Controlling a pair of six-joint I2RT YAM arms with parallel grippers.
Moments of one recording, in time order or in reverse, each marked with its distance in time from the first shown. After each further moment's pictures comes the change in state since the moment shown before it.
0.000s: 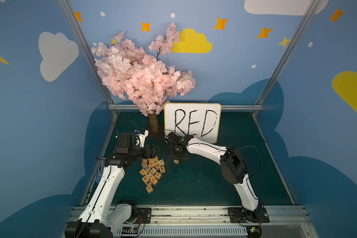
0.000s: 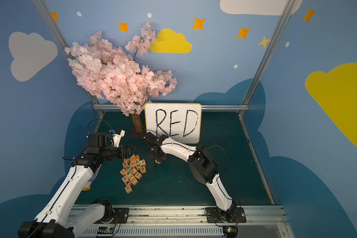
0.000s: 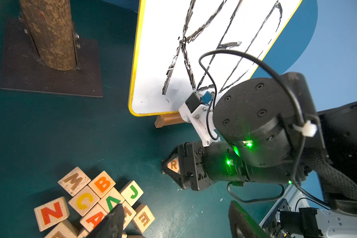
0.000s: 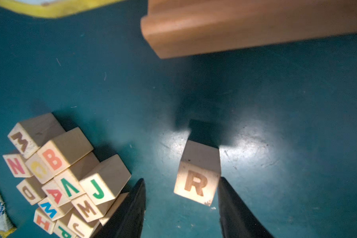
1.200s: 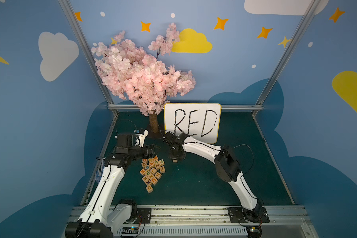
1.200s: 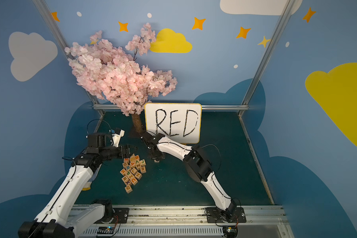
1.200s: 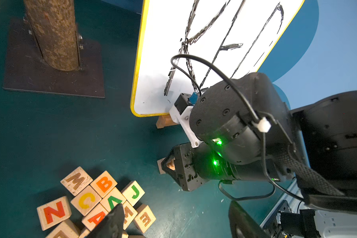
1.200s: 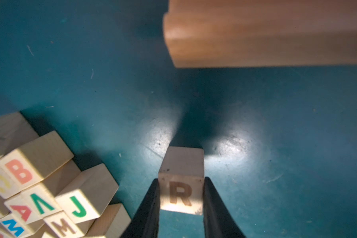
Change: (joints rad) left arm 0.007 0.000 0.000 0.000 0.000 0.000; right arm 0.002 0.105 0.150 -0.118 0.020 -0.101
